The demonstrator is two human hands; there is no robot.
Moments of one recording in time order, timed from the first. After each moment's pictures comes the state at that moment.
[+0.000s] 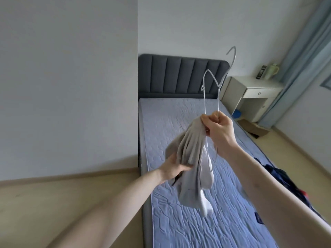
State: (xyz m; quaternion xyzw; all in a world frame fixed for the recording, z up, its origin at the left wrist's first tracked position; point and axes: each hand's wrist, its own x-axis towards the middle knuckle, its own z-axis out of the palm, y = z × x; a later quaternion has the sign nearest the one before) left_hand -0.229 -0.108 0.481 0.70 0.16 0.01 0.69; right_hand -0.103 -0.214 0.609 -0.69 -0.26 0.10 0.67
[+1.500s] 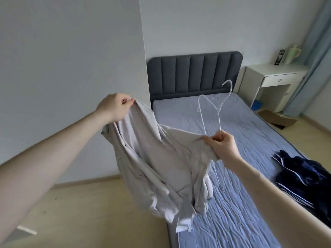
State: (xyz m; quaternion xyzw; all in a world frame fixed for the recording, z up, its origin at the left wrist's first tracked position) left_hand -0.313 0.094 0.642 0.92 0.30 0.21 0.11; right_hand -0.116 -0.232 0.523 -0.77 -0.20 0.12 0.60
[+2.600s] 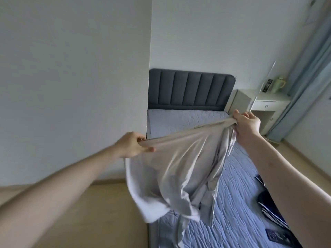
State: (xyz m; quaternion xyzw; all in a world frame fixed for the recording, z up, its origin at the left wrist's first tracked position) left_hand -0.320 0.047 0.543 0.91 0.24 0.12 0.30; right_hand -0.061 -0.239 0.655 -0.68 -0.06 0.05 0.73
